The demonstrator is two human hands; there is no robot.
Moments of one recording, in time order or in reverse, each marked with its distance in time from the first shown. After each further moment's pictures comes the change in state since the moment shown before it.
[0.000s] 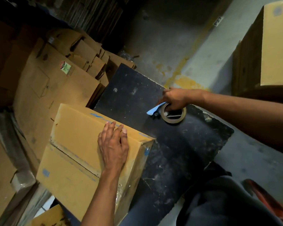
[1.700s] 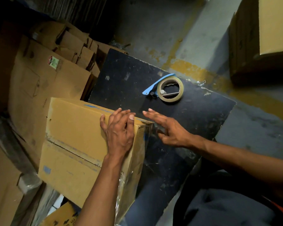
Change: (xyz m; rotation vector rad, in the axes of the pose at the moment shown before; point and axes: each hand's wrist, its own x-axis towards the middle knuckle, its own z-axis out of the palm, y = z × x) left_hand -0.002 0.017 0.004 -0.064 -0.099 0.192; right_hand -0.067 -0.123 0.159 0.833 0.547 -0.135
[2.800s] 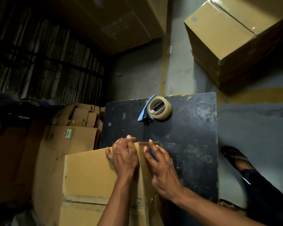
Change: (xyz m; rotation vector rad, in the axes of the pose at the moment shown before) left_hand -0.004 -0.002 0.002 -0.010 -0.051 -0.042; right_hand -0.023 -0.021 0.170 -0.099 0.697 0.134
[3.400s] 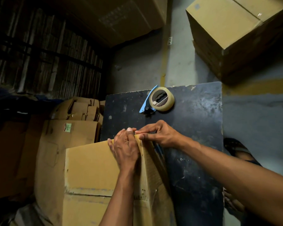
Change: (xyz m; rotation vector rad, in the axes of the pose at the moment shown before) left_hand 0.007 -0.013 0.004 -0.112 0.017 0.011; right_hand 0.107 0.006 -0.053 0.652 -0.273 0.004
